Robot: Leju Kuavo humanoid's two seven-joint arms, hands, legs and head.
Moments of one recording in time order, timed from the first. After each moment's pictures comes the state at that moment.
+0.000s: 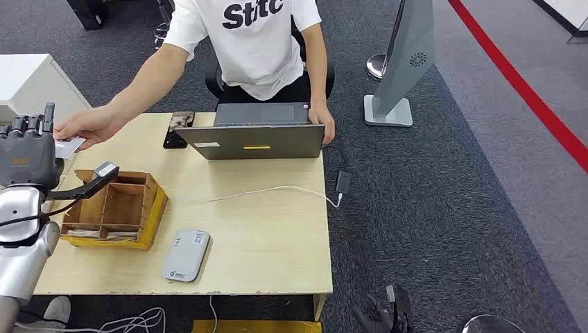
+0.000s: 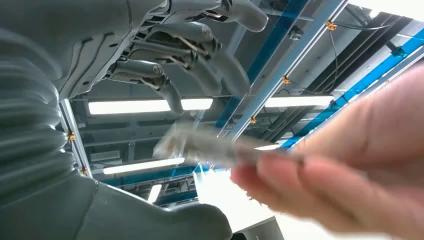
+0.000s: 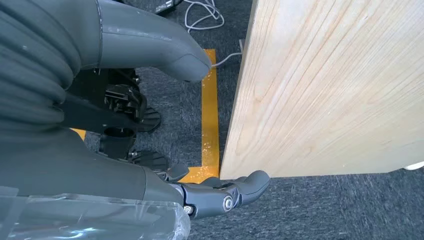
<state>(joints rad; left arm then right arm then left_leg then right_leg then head) -0.60 0.43 -0.22 -1.00 -1.57 0.40 0.26 -0.20 0.20 -0.74 -0.25 0.45 0.23 -0.46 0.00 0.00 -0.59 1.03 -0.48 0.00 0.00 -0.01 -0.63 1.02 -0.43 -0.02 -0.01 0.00</state>
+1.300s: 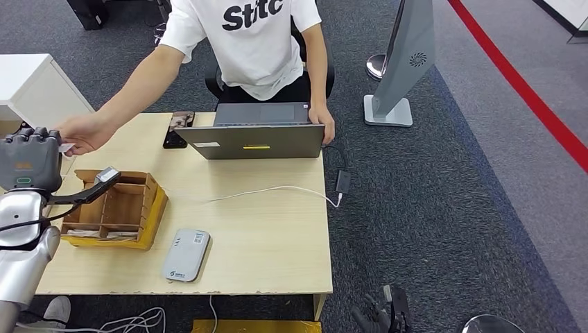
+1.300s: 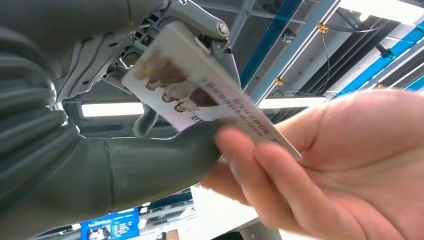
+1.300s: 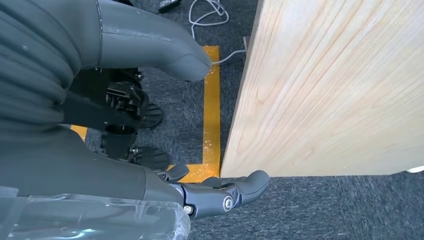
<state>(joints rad) -0.58 0.44 -0.22 -1.01 -1.57 0.41 0.24 -0.20 0.20 -0.72 -0.25 0.46 0.22 -0.47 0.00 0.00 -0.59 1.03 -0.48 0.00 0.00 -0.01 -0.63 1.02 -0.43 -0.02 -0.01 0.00</state>
